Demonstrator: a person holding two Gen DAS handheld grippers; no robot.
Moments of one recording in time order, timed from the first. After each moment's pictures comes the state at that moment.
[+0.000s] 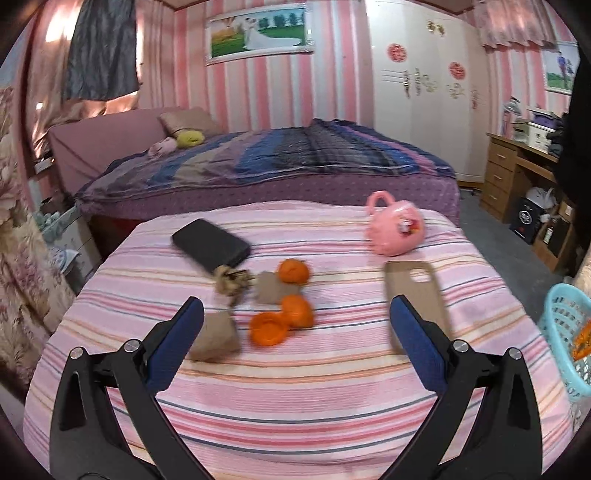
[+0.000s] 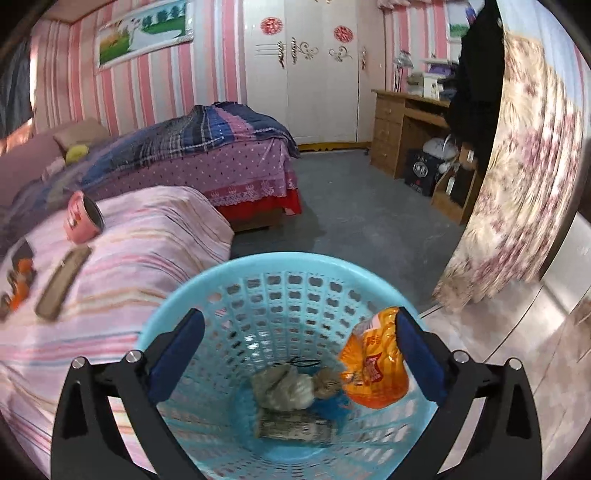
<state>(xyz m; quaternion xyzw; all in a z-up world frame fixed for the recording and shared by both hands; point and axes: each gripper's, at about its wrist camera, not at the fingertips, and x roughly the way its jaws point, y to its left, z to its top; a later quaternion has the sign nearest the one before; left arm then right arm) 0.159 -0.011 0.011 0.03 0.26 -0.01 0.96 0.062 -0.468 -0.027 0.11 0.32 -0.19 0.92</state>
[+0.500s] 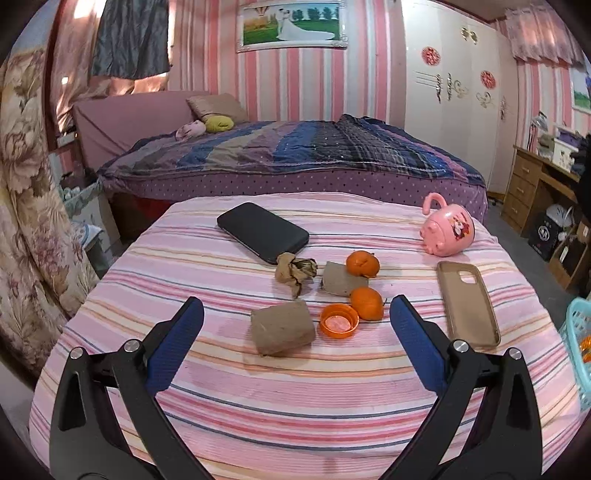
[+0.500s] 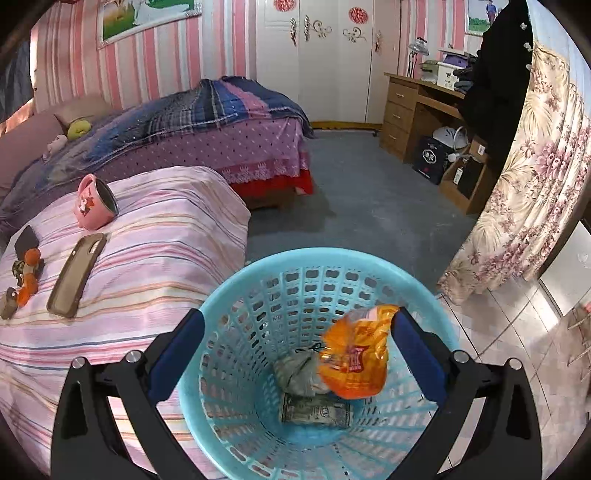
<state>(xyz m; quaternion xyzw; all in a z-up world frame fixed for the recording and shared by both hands) 0.167 0.051 0.007 -0.01 0.27 0.03 0.96 0.090 -0.430 0.001 0.08 0.38 -0.19 0.90</state>
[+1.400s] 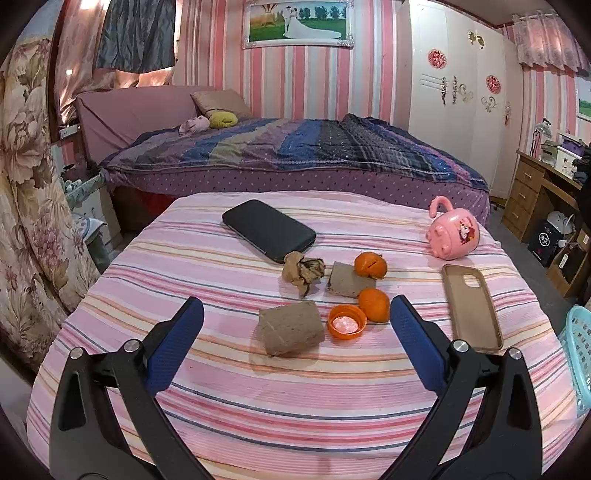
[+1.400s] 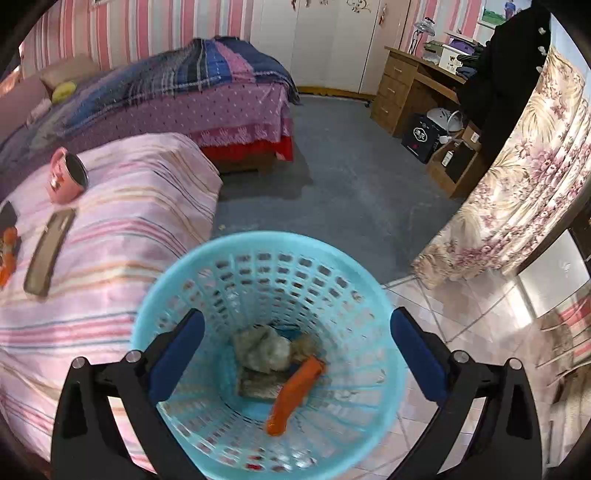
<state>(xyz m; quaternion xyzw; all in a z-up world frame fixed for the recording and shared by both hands) 0.169 0.060 0.005 -0.02 0.28 0.03 0.96 0.100 -0.466 0.004 0.05 0.45 -0.20 0.87</state>
